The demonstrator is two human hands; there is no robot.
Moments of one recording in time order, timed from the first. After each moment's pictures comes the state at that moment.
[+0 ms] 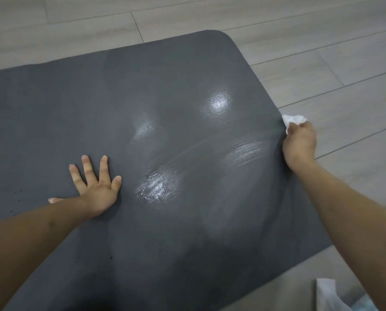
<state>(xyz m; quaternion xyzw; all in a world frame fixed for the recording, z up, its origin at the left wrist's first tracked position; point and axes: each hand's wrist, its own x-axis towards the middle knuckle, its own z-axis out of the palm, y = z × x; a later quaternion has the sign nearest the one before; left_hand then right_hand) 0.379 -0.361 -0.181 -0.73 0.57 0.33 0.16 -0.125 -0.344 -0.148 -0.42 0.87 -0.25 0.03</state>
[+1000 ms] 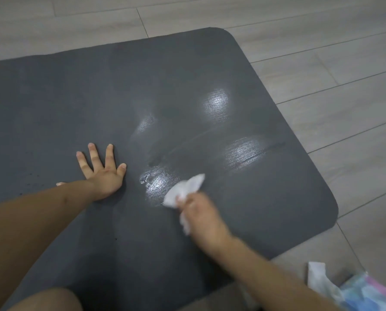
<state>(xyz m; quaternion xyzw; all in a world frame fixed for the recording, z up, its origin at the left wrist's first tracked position) 0.384 -0.363 -0.196 -0.72 0.59 0.32 0.16 0.130 -0.203 -0.167 -0.74 0.58 -0.22 0.27</state>
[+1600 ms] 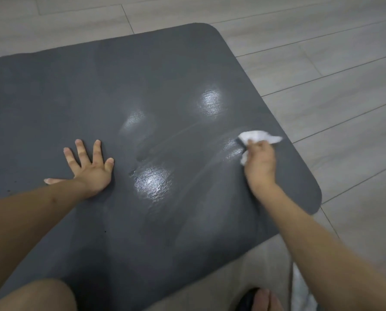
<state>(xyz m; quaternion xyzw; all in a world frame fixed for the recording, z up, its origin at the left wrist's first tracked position) 0.375 -0.352 -0.185 -0.74 0.59 0.27 0.14 -0.030 -0.258 -0.150 -0.46 0.85 -0.23 0.08</state>
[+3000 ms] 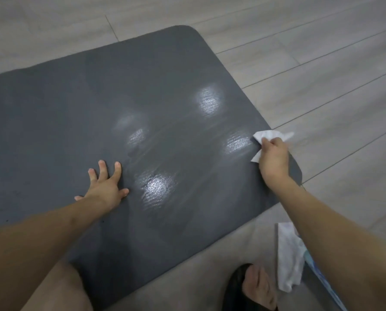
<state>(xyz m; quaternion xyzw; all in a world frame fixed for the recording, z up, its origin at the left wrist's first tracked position) 0.341 -0.285 -0.151 -0.64 0.68 0.28 0.24 -0.107 -0.196 -0.163 -0.38 0.89 -0.23 0.09</state>
